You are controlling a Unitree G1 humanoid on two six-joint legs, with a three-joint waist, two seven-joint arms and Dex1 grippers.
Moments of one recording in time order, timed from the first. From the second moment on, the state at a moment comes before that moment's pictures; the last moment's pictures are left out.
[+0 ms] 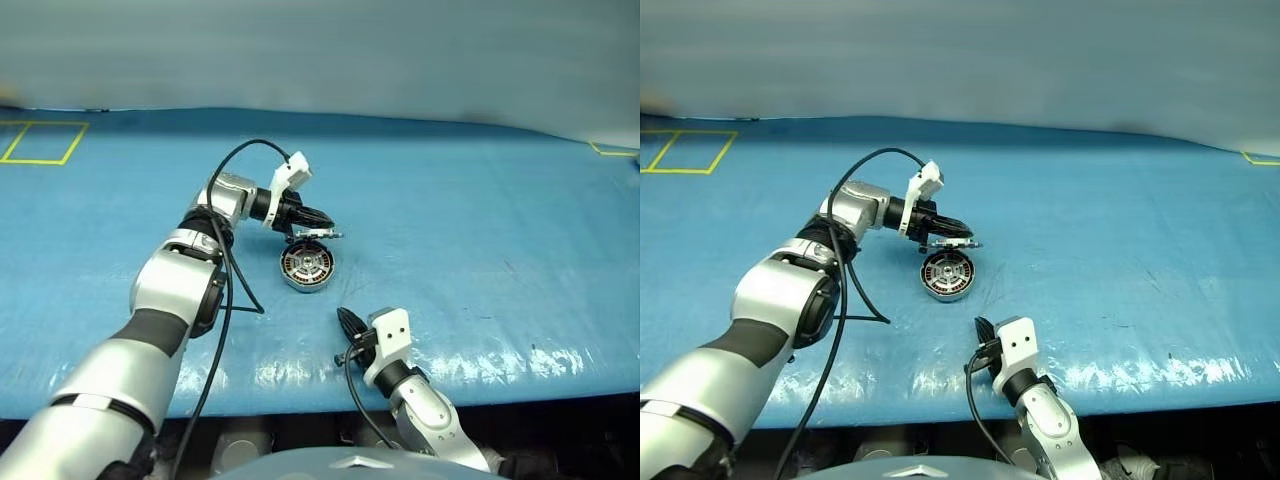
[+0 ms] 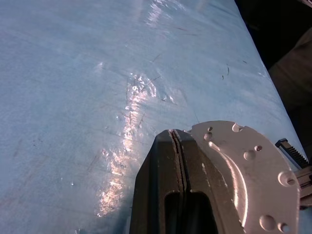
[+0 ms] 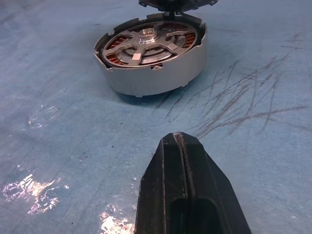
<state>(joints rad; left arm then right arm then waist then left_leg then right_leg) -1.21 0.20 -0.13 1.28 0.04 0.19 -1.43 0.42 -0.09 0.33 -0.37 0.10 0.16 0.21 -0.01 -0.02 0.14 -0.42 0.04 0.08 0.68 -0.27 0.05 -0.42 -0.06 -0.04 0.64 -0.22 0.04</state>
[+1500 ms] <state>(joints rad) 0.19 0.13 -0.02 -0.14 -0.12 -0.10 -0.66 -0.30 -0.40 0.23 -0.32 0.27 0.62 0.61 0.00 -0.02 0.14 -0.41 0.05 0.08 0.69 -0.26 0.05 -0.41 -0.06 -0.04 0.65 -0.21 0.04</state>
